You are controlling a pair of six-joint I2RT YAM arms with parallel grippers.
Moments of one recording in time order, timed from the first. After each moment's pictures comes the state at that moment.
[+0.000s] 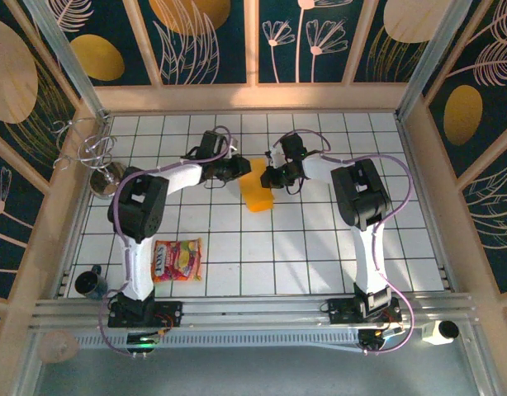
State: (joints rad) left arm -0.42 2.09 1.36 -0.06 0.53 -0.71; right arm 0.43 2.18 1.45 -0.36 -0.55 0.23
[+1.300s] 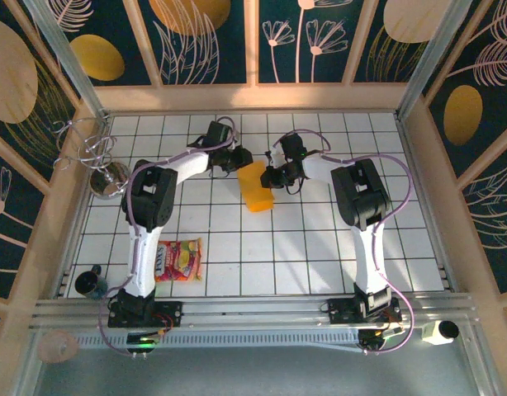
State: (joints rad) left arm -0.40 2.26 1.63 -0.24 0.45 -0.67; right arm 0.43 2.19 1.45 -0.36 -0.55 0.23
